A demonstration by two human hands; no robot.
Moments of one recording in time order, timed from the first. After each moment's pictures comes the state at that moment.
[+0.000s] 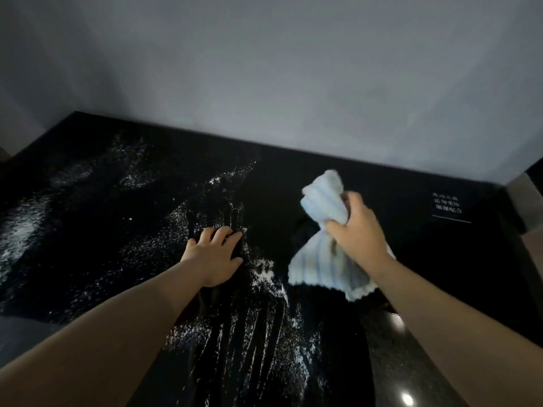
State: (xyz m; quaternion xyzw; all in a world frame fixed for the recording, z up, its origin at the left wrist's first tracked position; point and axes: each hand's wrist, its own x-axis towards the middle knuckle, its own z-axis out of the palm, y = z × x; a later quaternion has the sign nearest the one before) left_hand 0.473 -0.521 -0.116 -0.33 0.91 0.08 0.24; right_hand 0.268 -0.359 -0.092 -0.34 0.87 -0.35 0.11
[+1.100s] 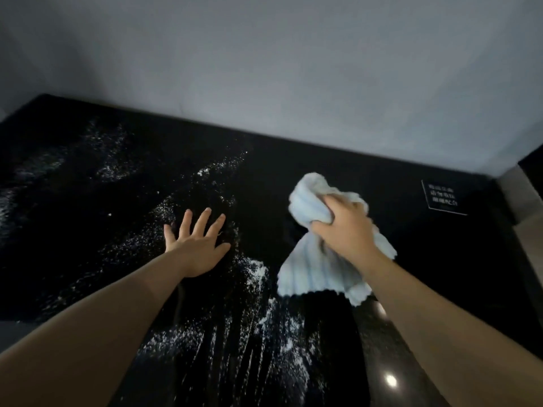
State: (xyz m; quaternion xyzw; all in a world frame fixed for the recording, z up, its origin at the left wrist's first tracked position) left_hand 0.468 -0.546 -0.131 -0.38 0.88 0.14 0.25; right_hand 0.265 -0.377 -0.121 -0.39 0.89 -0.22 0.06
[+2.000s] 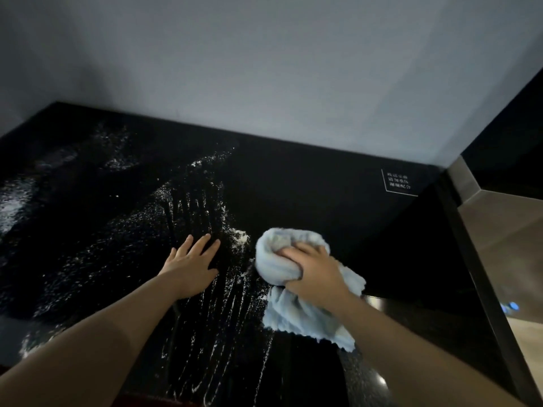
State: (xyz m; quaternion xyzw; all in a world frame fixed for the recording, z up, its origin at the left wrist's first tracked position) left_hand 0.527 -0.456 -0.121 -0.34 0.89 0.17 0.24; right_hand 0.362 -0.271 -0.112 -0.48 0.84 -0.15 0.21
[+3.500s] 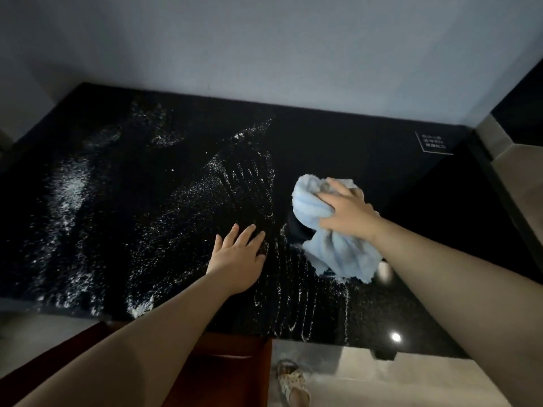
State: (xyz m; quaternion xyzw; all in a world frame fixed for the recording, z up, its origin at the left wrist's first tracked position) left_hand 0.610 -0.456 -0.126 -0.27 0.93 0.20 0.17; right_hand 0.404 -0.338 -0.093 -0.38 0.89 -0.05 0.26
